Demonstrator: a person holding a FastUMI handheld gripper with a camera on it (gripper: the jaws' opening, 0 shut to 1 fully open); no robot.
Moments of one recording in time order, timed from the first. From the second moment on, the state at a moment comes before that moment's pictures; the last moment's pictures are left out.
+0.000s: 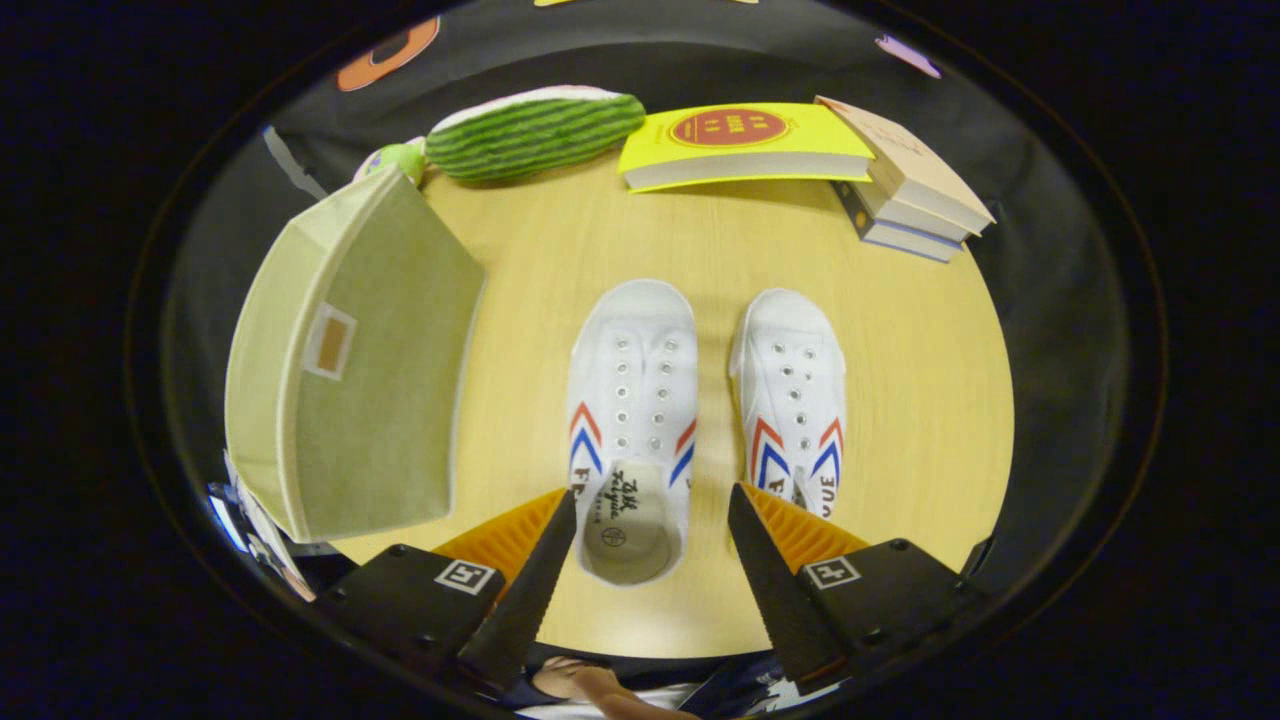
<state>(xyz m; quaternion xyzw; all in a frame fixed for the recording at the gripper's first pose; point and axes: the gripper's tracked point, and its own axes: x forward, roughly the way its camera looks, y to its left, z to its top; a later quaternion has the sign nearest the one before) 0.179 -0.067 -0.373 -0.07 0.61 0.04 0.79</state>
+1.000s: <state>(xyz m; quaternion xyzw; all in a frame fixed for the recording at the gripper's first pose) 0.194 -0.055 -0.413 0.07 0.63 0.12 0.76</state>
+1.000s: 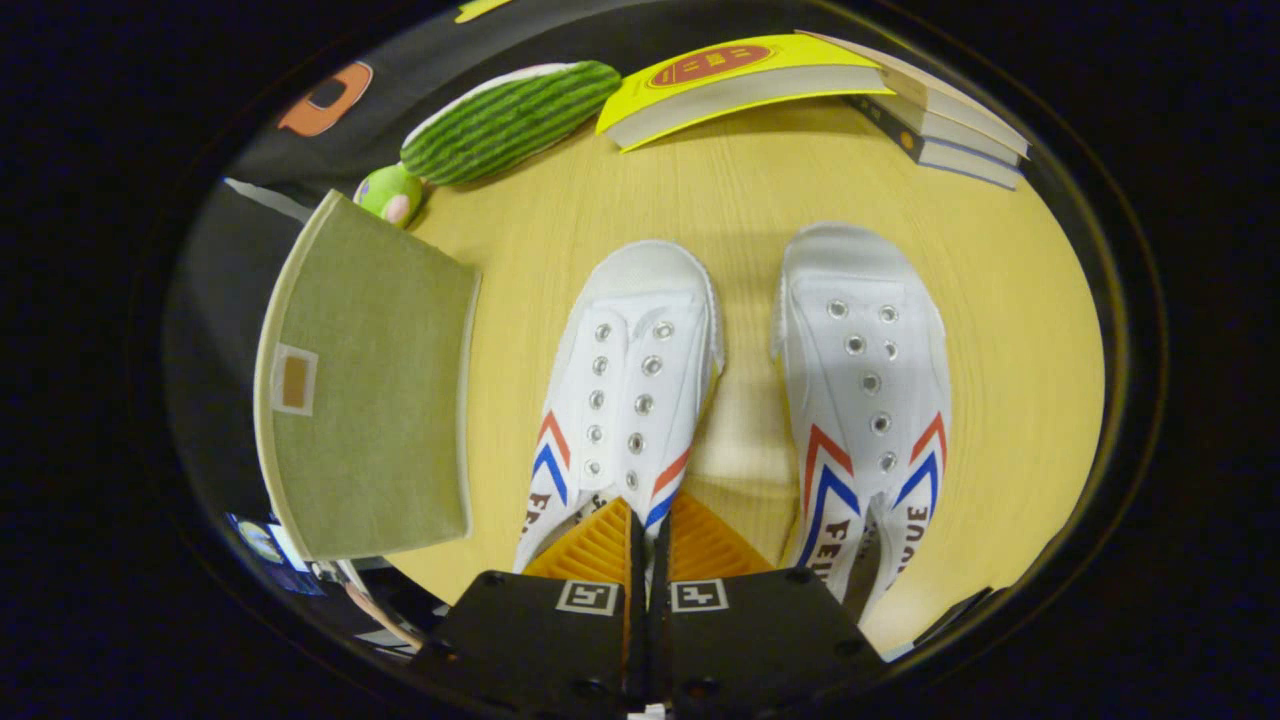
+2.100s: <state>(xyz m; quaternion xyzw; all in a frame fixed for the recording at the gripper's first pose) 0.187 0.074 -0.202 0.08 0.50 0.18 0.84</state>
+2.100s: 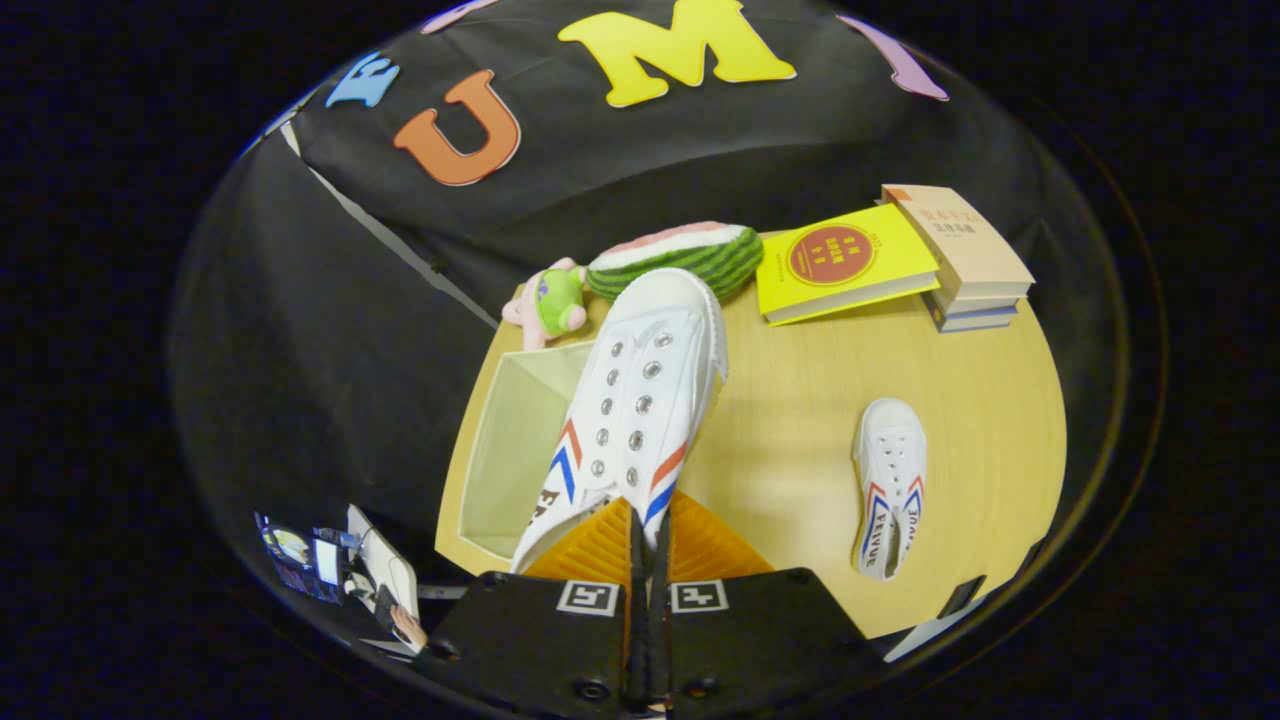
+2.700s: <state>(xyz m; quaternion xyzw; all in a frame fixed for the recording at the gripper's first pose) 0.186 0.211 -0.254 0.13 0.50 0.22 0.83</state>
